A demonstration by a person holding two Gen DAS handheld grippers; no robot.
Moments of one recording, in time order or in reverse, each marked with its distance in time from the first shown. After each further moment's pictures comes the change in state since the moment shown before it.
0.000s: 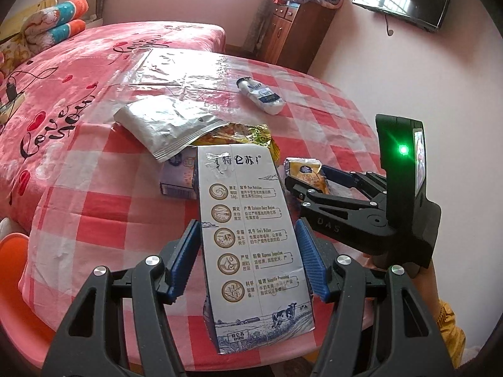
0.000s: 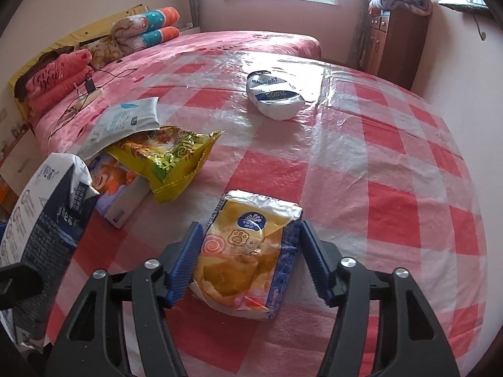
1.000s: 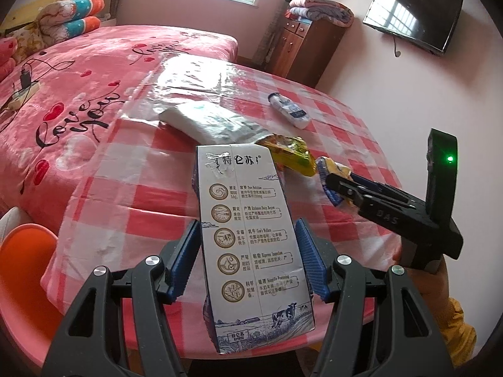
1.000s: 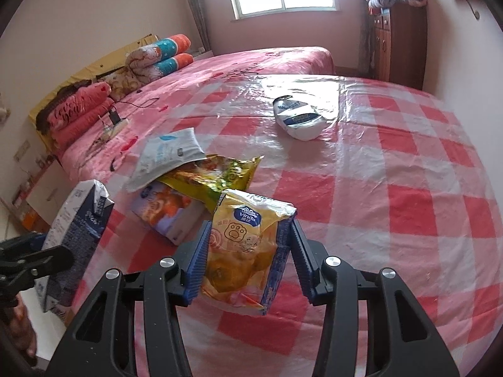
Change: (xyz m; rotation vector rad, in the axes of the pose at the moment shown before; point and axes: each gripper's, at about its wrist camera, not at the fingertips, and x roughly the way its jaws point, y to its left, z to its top) left arm -0.029 0.060 -0.010 -0.053 -0.060 -0.006; right arm -0.033 0.009 0.002 0.111 -0.086 0.166
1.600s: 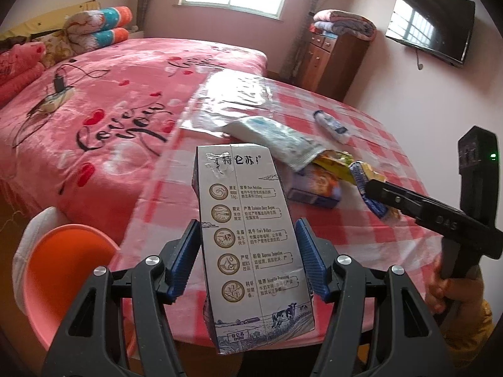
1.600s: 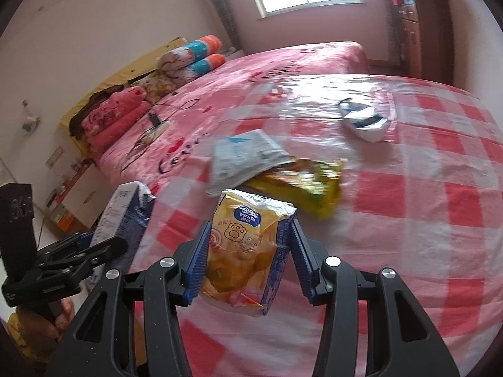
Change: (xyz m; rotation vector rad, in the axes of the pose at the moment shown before) left arm -0.031 0.051 -0.007 -0.023 -0.072 0.134; right arm -0.011 0.062 0.006 -0.005 0.016 0.179
